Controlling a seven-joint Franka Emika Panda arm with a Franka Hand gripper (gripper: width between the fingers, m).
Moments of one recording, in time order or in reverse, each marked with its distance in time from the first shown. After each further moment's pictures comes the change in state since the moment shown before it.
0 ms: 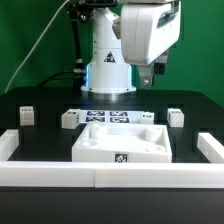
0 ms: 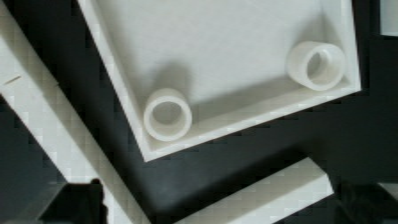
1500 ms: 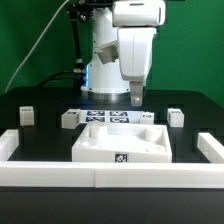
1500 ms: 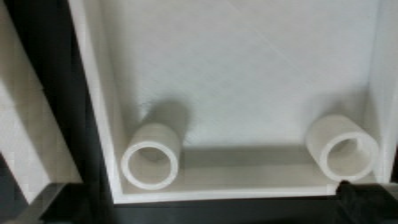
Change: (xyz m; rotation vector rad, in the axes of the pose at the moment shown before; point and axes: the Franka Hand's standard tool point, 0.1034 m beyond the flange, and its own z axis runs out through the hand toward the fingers) arm -0.028 -0.011 0.042 -0.152 0.043 -0.233
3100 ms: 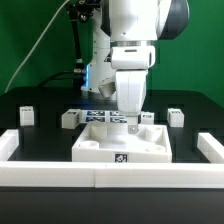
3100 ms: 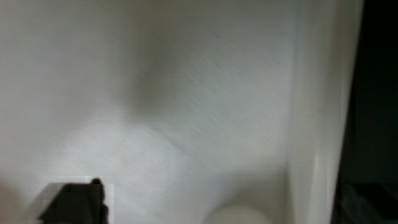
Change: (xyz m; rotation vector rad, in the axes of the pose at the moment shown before) arm -0.012 -0.072 0.073 -0.011 0.019 -0.002
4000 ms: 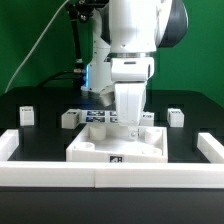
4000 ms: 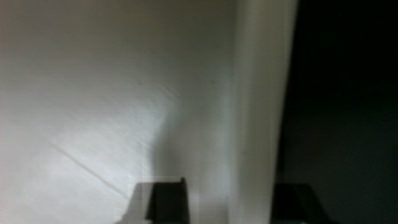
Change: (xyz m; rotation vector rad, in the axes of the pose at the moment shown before) arm -0.001 -0.008 0.015 0.017 0.001 0.009
